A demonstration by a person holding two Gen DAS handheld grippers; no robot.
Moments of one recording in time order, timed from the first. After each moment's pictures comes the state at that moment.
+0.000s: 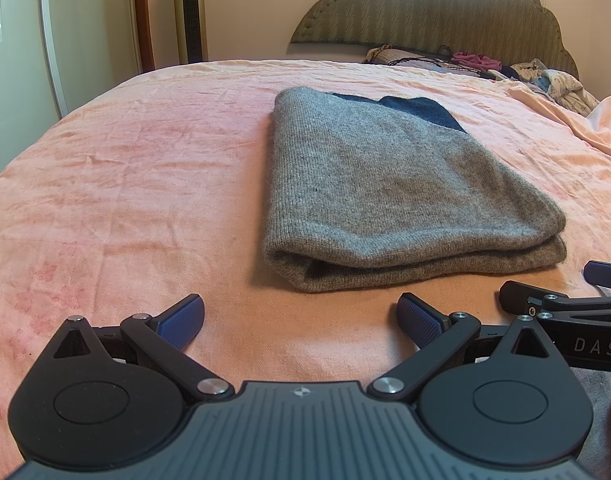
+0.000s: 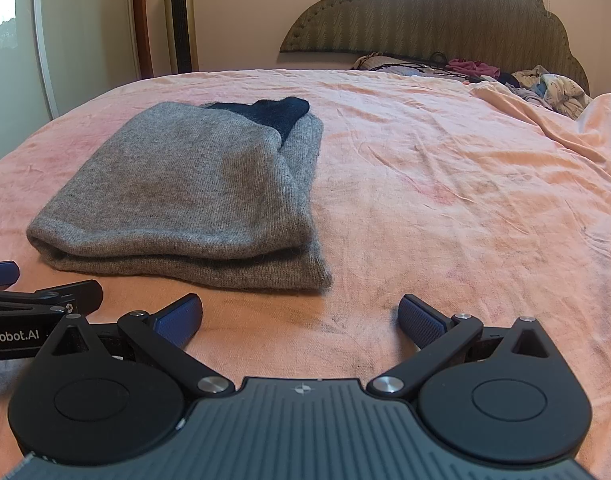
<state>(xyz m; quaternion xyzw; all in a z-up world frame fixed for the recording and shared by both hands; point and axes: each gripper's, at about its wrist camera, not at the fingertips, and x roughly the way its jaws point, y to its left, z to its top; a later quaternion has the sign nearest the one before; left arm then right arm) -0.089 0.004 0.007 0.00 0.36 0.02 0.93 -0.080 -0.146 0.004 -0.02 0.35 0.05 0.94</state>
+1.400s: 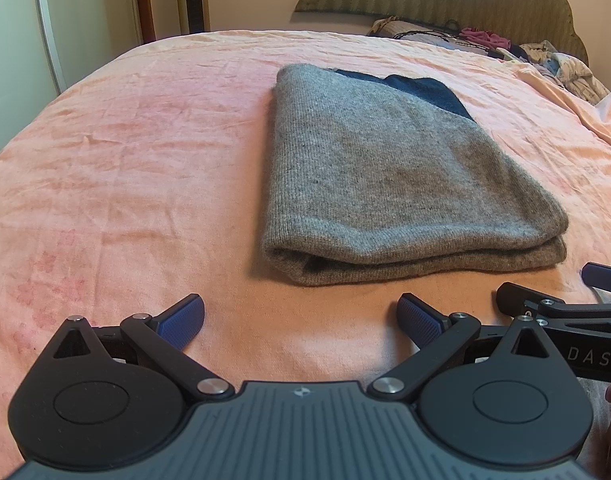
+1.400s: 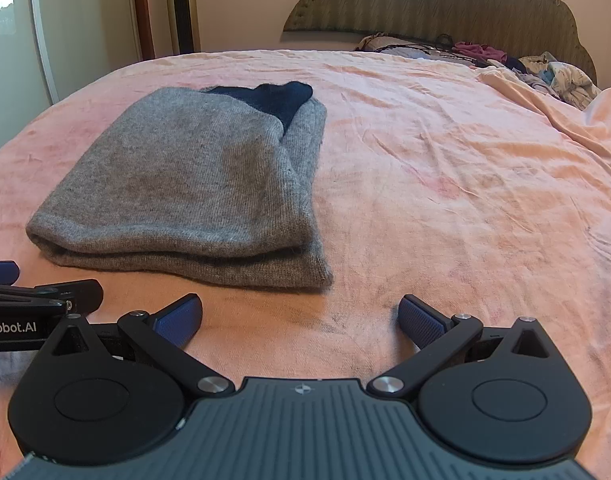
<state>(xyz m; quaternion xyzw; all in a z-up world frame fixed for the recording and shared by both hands) -0.078 0.003 0.016 -0.01 0.41 0.02 0.91 -0.071 -0.146 0.009 -0.02 0.38 0.05 0.92</state>
